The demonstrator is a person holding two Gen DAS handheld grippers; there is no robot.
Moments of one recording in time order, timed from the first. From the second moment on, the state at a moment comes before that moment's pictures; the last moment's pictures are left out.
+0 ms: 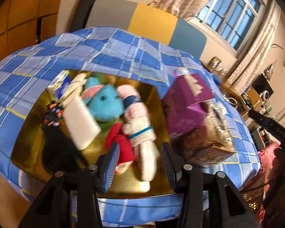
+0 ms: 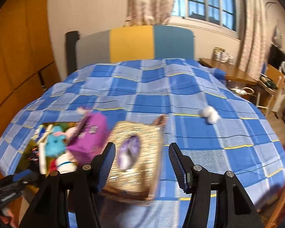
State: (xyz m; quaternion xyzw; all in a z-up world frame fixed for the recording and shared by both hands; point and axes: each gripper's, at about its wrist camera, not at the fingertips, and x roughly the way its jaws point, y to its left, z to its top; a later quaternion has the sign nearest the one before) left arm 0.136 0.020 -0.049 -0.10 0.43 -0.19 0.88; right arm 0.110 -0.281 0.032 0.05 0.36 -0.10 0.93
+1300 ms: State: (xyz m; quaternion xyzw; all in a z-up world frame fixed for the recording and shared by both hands) left arm 0.280 -0.318 0.013 0.04 0.52 -0.30 0.80; right arm 0.156 -0.494 -0.062 0.14 0.39 -0.16 0.90
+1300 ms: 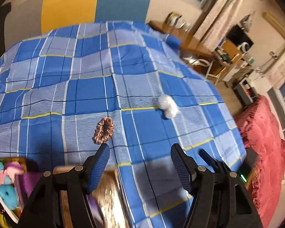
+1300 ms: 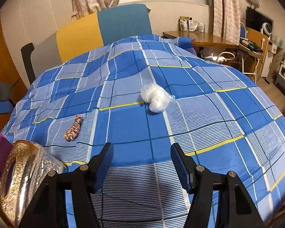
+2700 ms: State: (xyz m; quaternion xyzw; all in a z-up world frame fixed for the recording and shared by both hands) left arm 0.394 -0.360 -0.131 0.05 0.67 -0.21 0.71; right arm 0.154 -0.534 -0.074 0.25 0.42 -0.18 0.86
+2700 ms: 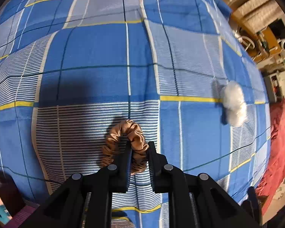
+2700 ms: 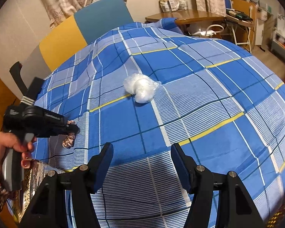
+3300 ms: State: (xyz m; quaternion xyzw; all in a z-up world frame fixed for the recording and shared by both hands) left arm 0.354 -0.341 -0.060 -0.11 0.61 -0.31 0.72; right arm 0.238 -0.582 -0.082 0.17 0.41 -0.19 0.88
